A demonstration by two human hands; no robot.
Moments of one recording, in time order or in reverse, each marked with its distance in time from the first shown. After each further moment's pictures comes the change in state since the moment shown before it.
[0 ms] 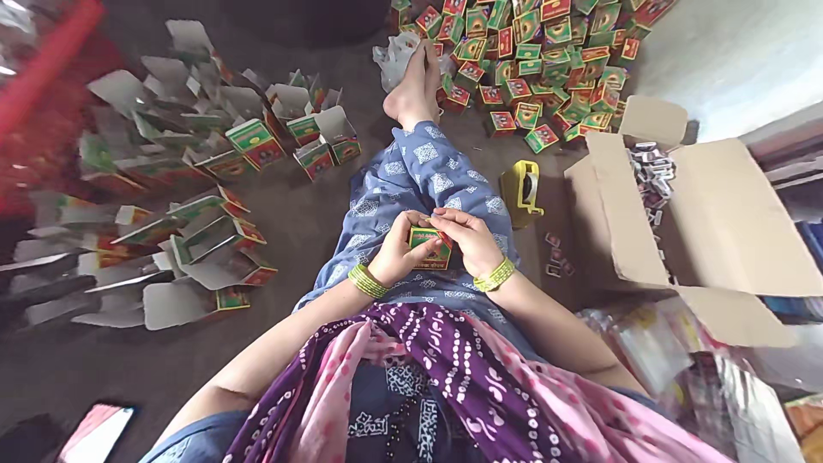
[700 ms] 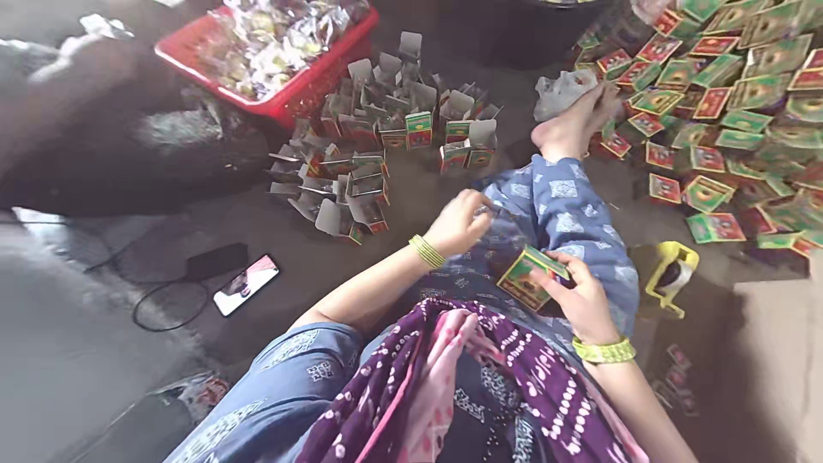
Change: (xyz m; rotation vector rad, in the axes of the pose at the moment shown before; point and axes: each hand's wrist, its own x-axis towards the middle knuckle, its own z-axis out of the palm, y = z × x) left_hand -0.011 0.049 -0.094 0.733 0.251 -0.124; right_hand -0.001 0.021 -0.007 -0.417 -0.173 -0.274
